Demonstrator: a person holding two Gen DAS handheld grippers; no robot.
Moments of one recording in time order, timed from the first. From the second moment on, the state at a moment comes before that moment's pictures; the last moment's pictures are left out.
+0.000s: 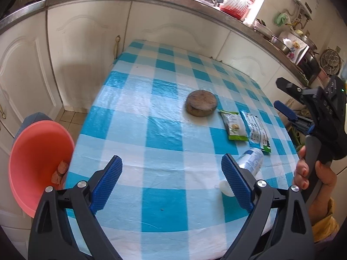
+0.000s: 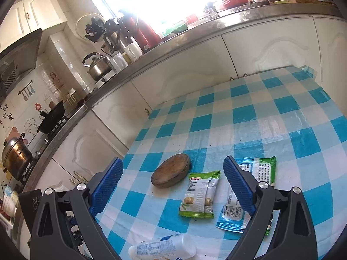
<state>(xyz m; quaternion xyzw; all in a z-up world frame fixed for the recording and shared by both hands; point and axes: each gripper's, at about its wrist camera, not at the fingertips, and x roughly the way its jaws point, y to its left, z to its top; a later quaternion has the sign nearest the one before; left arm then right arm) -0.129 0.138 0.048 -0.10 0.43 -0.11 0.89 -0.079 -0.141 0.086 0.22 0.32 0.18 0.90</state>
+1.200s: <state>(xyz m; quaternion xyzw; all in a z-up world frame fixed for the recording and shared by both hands) -0.034 0.048 0.026 0.00 0.47 -0.14 0.87 -0.056 -0.183 0.014 0.13 0.44 0.07 0.88</state>
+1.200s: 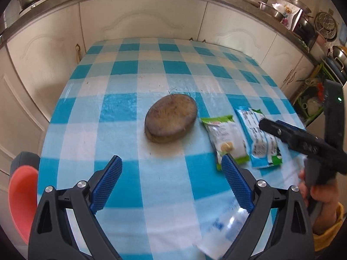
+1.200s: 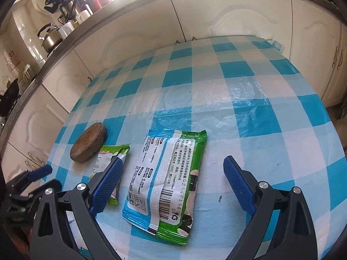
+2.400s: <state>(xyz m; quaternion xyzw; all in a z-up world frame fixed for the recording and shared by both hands) 0.037 0.015 -0.008 0.07 0.46 -0.12 0.88 -0.045 -0.154 0.004 0.02 0.46 0.06 0.89</state>
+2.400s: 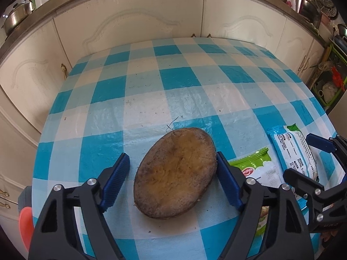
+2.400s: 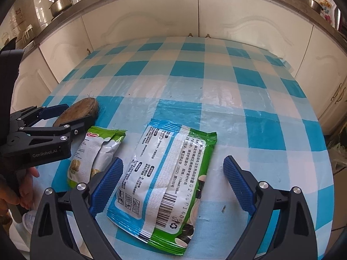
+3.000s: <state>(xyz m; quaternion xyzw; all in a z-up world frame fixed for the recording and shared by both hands) 0.033 0.031 -0.004 0.02 0.45 -0.11 0.88 -0.044 -0.152 0.007 -0.02 0.46 0.07 0.89</state>
